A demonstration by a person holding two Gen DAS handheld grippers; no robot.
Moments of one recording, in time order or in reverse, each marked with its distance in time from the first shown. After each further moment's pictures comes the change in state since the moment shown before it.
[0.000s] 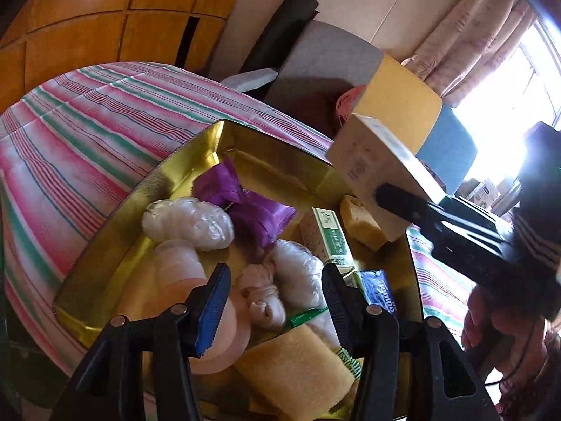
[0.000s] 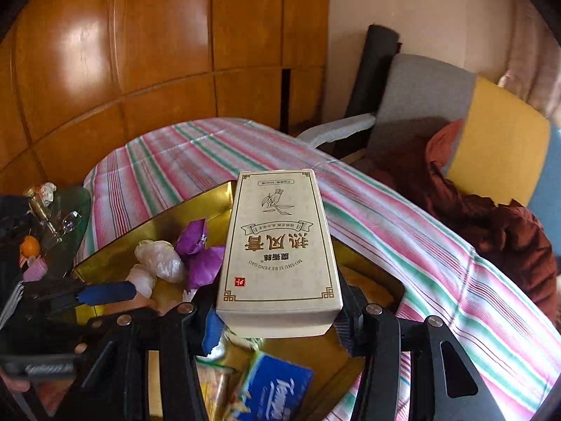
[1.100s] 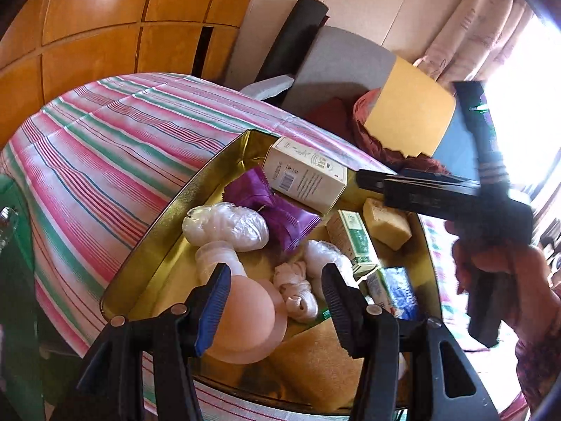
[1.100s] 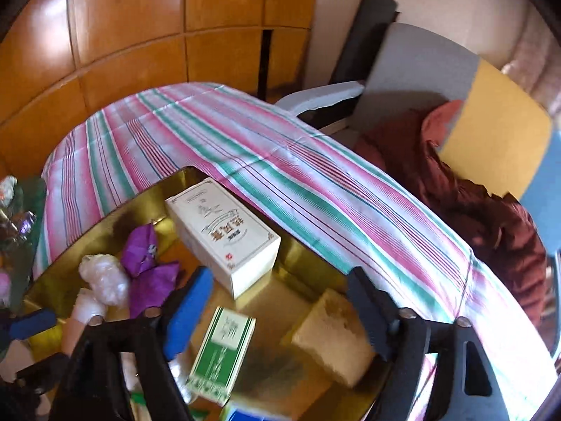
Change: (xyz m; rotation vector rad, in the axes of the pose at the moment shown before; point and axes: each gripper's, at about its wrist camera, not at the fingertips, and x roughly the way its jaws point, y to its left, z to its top) left arm -0.014 0.004 -0.003 0.027 -0.020 0.096; right arm 0.066 -0.006 0.033 0.018 0.154 -0.111
